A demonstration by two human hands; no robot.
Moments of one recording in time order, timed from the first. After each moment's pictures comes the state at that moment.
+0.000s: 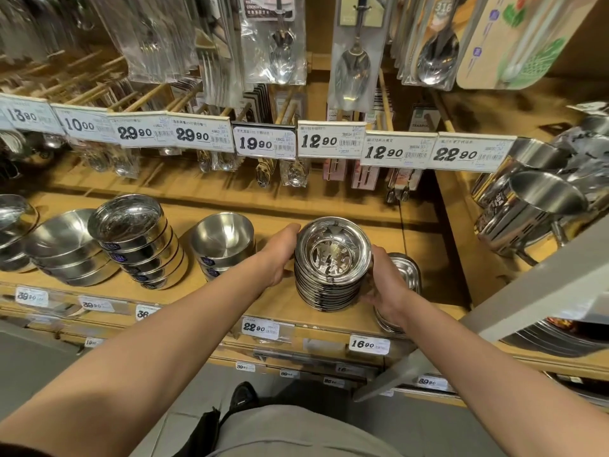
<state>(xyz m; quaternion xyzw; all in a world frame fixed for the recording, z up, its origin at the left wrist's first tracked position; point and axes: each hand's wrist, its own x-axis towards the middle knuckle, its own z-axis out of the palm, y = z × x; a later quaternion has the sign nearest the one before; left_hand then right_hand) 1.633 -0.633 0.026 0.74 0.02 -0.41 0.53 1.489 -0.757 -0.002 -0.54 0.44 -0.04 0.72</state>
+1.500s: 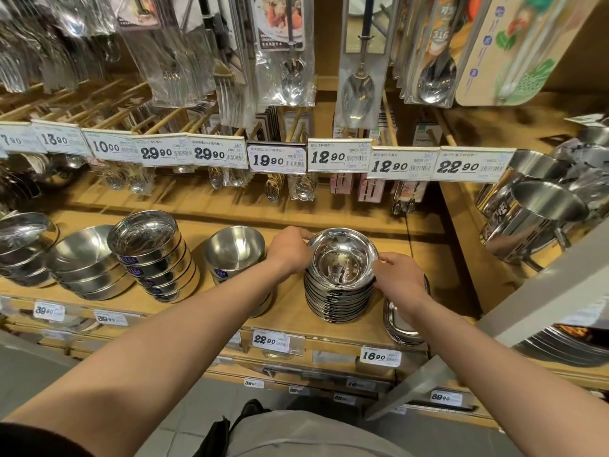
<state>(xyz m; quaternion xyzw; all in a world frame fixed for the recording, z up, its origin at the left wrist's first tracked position) 1.649 -0.633 0.037 0.91 -0.25 -0.17 0.28 1.487 -0.755 0.031 -0.73 0.46 -0.11 0.50</state>
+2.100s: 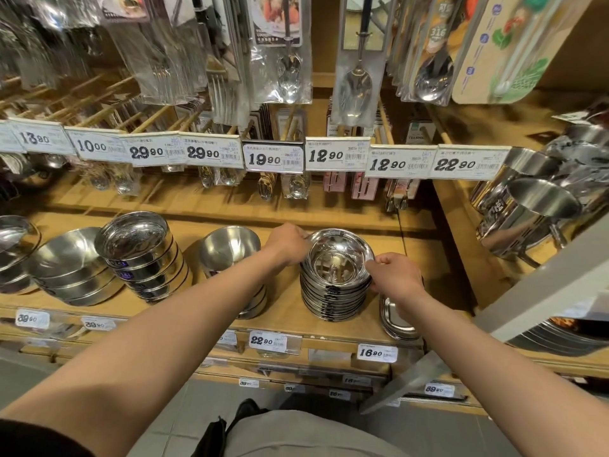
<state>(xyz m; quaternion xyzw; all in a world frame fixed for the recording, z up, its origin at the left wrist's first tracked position) 1.661 -0.636 0.037 0.89 -0.26 -0.24 0.30 1.486 -0.751 0.038 -0.74 0.47 -0.08 0.47</state>
